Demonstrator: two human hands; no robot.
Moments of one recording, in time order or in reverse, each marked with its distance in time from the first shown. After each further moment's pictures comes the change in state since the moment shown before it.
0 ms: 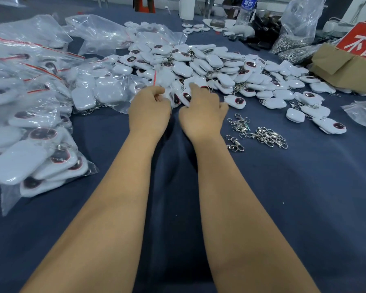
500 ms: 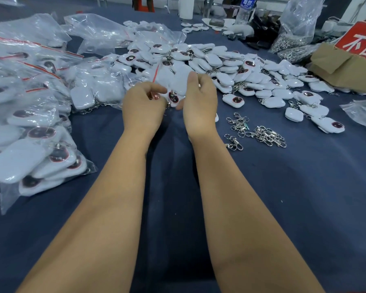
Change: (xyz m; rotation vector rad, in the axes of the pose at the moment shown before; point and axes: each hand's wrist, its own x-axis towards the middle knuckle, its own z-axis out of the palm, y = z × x) left_hand 0.000 -0.001 -0.008 -0.014 0.058 0.034; right_hand -0.002 -0.017 -0.005 1.051 0.117 0.210
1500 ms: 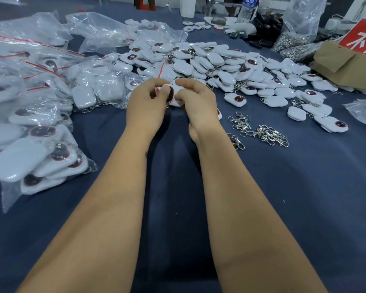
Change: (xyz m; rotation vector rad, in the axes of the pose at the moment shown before) left_hand 0.001 -0.002 0.001 -0.134 -0.095 0.033; right_hand 0.009 0.009 -0.001 0.175 -0.174 0.198
